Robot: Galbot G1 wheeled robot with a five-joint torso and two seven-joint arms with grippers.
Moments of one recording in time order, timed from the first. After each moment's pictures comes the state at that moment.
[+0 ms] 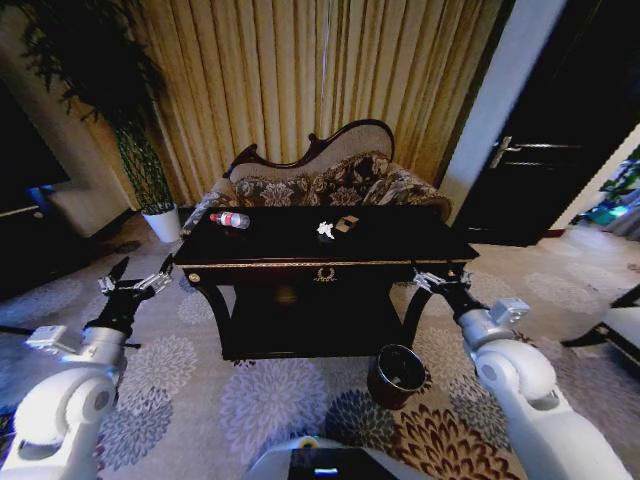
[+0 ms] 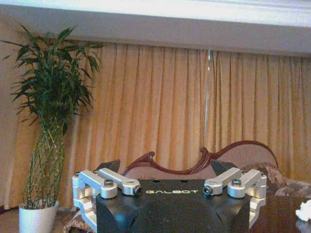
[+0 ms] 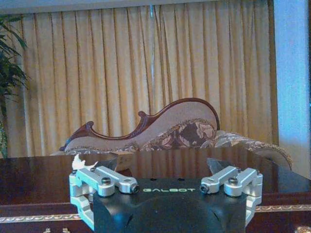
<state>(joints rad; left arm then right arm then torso) 1.56 -1.13 -1.02 -2.29 -0.69 0.21 0.03 -1.46 1.02 0.78 2.21 0.69 -0.27 0.12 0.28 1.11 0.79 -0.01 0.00</state>
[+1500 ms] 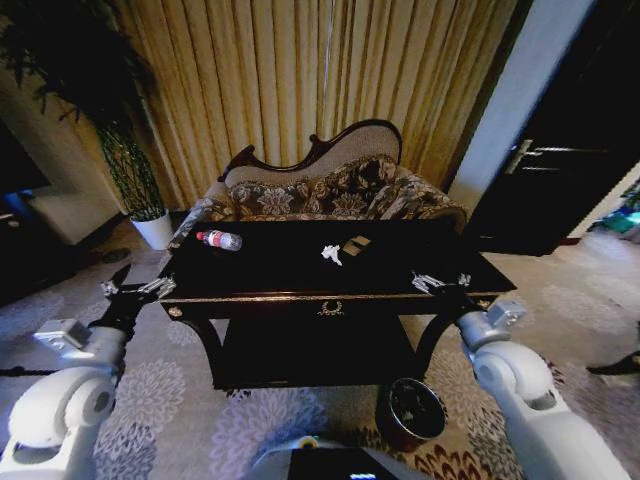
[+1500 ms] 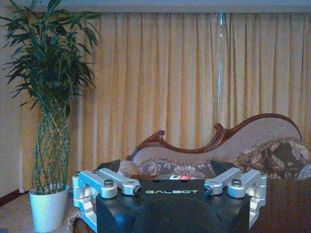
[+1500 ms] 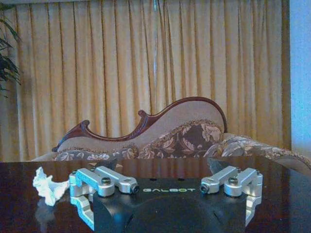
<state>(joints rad) 1.55 -1.13 -1.02 -2.34 -0.64 0.35 -0.03 -1.47 1.01 0.78 2.18 0.67 -0.23 0.08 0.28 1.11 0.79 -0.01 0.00</state>
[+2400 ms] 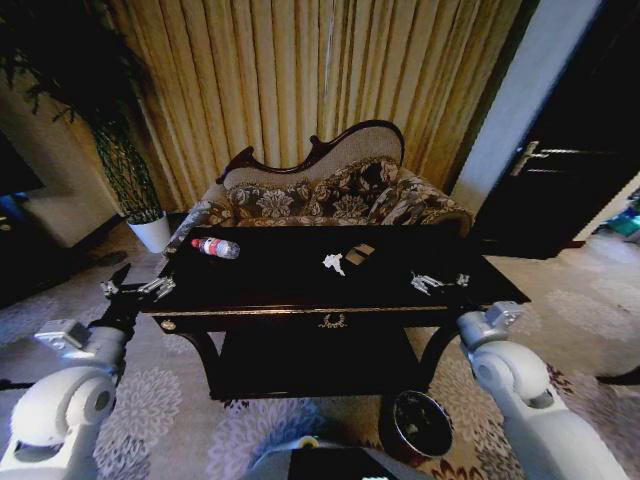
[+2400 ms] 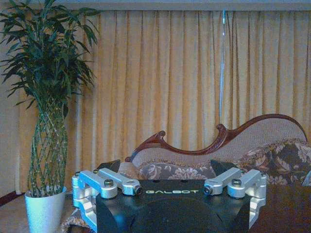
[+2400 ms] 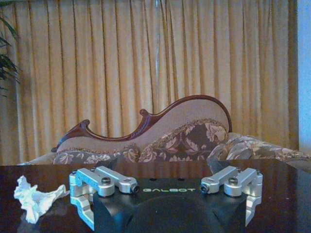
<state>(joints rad) 1.55 -1.13 -1.02 -2.32 -0.64 0.34 -0.03 -1.46 1.00 0.76 2.17 0.67 -0.22 0.08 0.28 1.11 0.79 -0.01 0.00</state>
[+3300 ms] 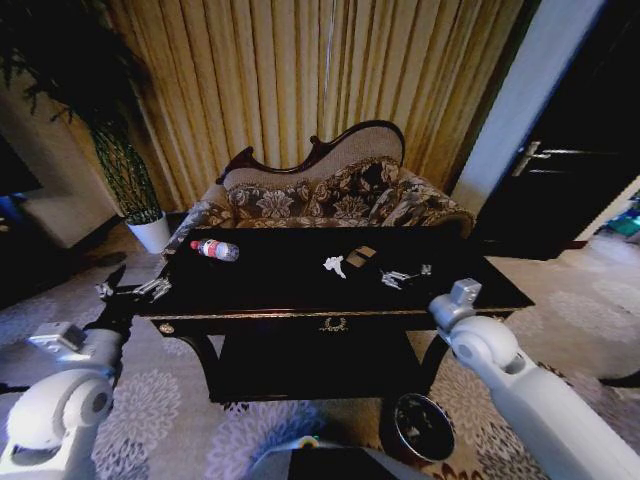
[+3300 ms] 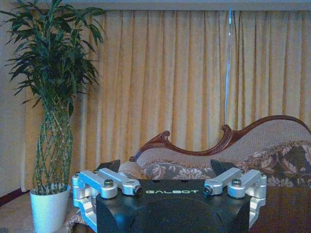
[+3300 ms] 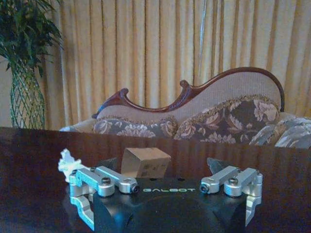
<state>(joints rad) 1.56 -1.15 -1.04 -2.32 -0.65 0.33 -0.02 -1.21 0.77 0.45 2.07 0.82 -0.30 0.16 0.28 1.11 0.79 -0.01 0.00</state>
